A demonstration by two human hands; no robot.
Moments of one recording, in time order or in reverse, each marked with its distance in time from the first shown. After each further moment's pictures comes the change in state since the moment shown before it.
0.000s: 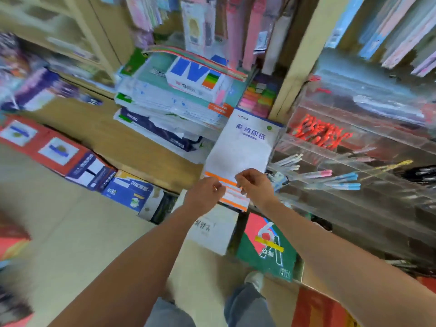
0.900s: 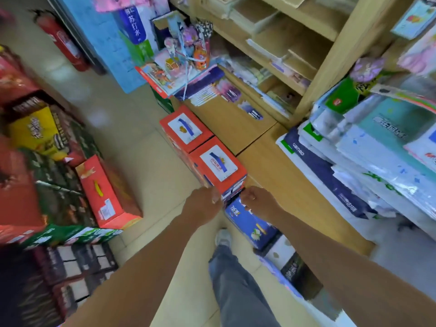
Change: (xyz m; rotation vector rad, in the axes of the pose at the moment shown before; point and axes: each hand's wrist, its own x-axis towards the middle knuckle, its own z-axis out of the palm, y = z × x) left_hand 0.024 -0.492 -0.405 -0.006 0.149 -0.346; right_hand 0.153 -0.210 0.596 -0.420 -0.576 0.011
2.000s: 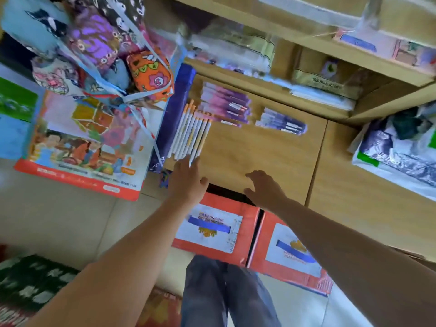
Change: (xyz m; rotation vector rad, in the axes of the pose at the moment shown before) left_hand 0.597 -0.121 -0.163 0.453 -0.227 0.326; right_hand 0.499 -0.117 0.023 -0.291 0.089 0.430
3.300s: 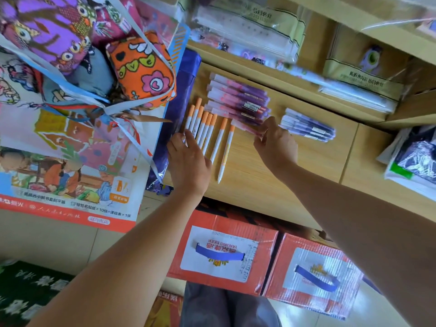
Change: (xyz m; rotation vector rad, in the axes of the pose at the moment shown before) left_hand 0.096 -0.010 0.003 0.009 0.239 -0.081; right_hand 0.122 -0.026 -0.054 0.090 0.582 0.053
